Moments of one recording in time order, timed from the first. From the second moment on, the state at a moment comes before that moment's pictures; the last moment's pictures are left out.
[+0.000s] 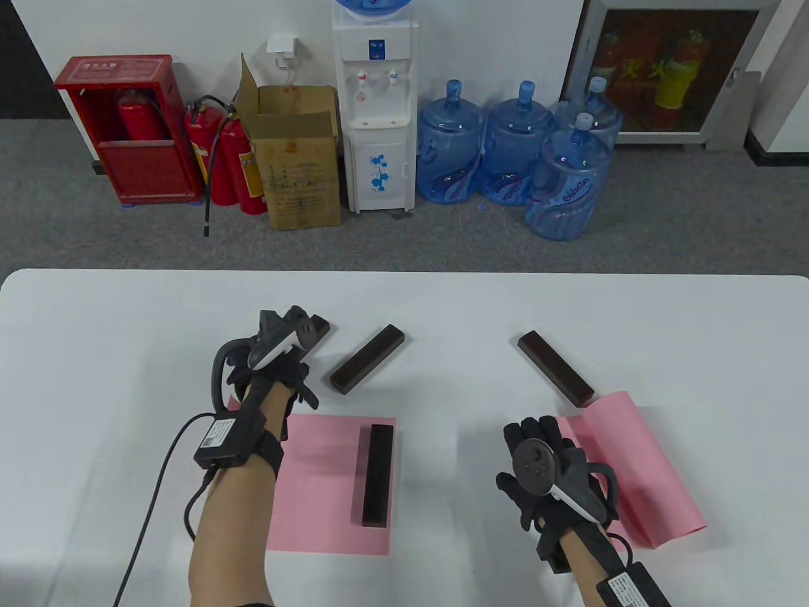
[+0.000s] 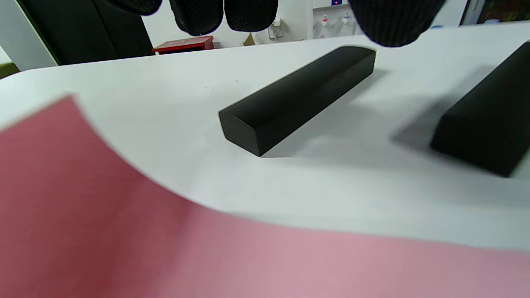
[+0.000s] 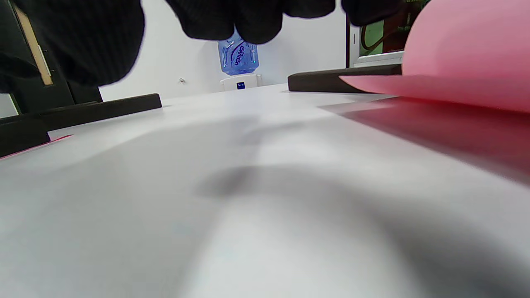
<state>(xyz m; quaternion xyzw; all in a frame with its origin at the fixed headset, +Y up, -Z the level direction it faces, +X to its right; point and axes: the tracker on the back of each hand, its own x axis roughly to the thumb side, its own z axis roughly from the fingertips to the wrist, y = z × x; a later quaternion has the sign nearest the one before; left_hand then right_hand) -0.215 -0.718 -0.495 -0.21 0.11 -0.07 0.97 0.178 -0.752 -0.312 0.03 0.02 1.00 0.07</state>
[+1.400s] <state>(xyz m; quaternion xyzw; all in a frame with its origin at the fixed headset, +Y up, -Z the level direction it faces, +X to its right) -0.252 -0.693 -0.335 -0.07 0.01 -0.09 0.99 0.182 -0.754 -0.314 0.05 0.02 0.99 0.10</state>
